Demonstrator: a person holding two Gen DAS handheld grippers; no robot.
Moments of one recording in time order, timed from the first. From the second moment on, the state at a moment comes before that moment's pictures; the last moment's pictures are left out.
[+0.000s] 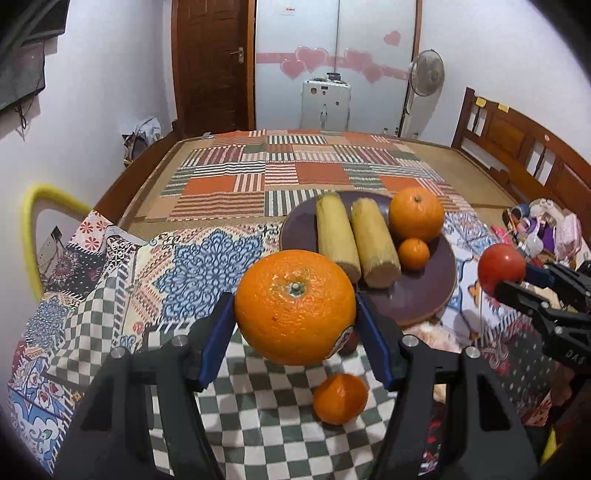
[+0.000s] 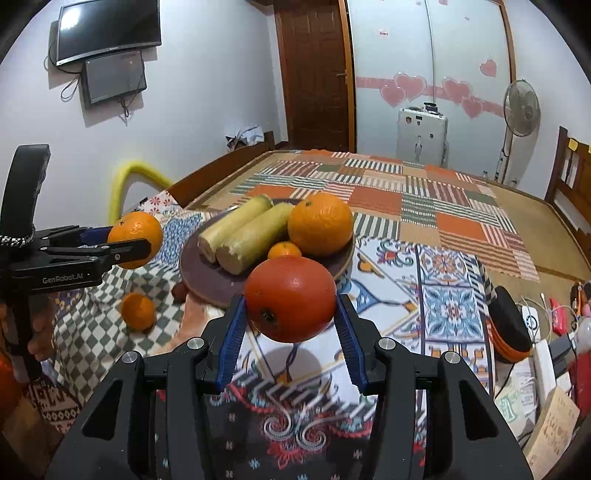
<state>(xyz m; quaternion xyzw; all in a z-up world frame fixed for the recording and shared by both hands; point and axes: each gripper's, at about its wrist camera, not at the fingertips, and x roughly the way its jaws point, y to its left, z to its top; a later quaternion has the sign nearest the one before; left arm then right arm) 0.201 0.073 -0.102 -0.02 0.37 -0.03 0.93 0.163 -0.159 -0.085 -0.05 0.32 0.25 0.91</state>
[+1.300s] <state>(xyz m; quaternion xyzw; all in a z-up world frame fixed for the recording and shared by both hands) 0.301 0.001 -0.109 0.04 0.38 -0.08 0.92 0.205 -0.136 -0.103 -0.08 0.36 0.23 0.90</state>
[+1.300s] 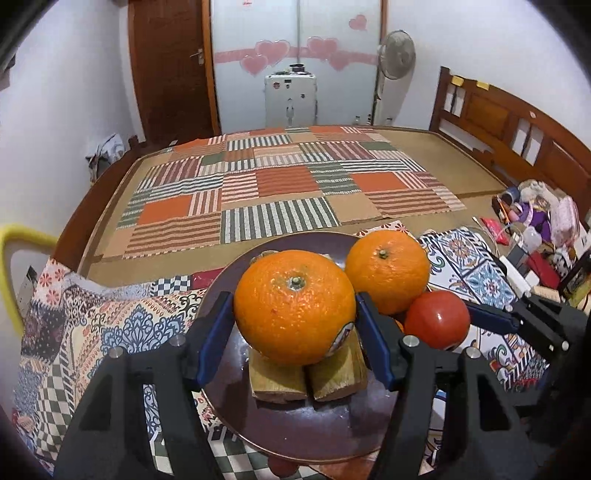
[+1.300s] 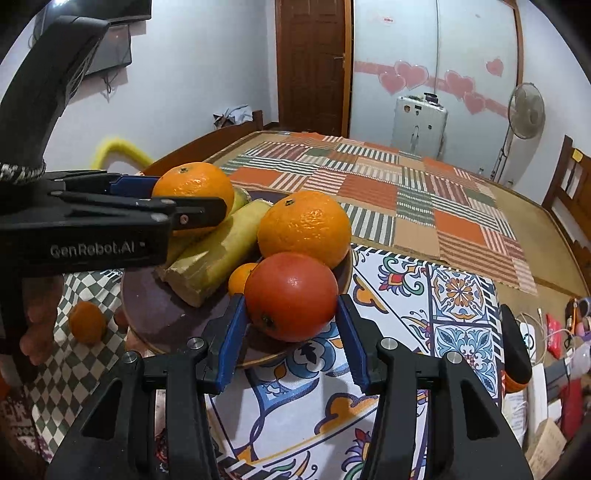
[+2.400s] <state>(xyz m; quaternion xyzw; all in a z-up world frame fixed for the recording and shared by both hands) 0.223 0.042 -0.060 0.01 0.35 -0.04 0.93 0.161 -0.150 -0.055 -0.05 0.31 0.24 0.92</state>
